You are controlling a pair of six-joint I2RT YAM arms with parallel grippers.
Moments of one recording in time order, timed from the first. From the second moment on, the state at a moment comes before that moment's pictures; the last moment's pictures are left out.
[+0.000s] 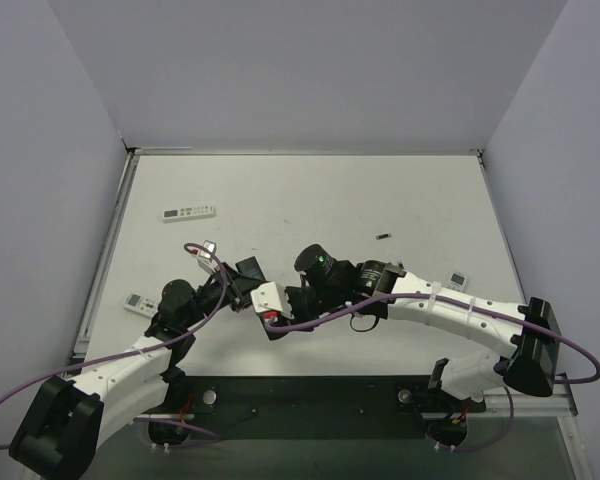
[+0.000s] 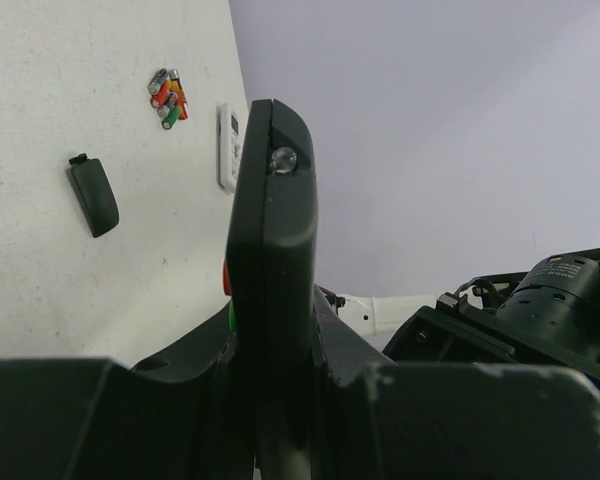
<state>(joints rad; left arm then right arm) -0.47 0.90 0.14 0.76 0.50 -1.38 1.11 1.37 1.13 -0.53 -0.46 -0.62</state>
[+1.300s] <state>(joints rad) -0.49 0.84 0.14 0.69 0.44 -1.37 1.11 1.39 1.12 -0.42 -0.35 -0.52</state>
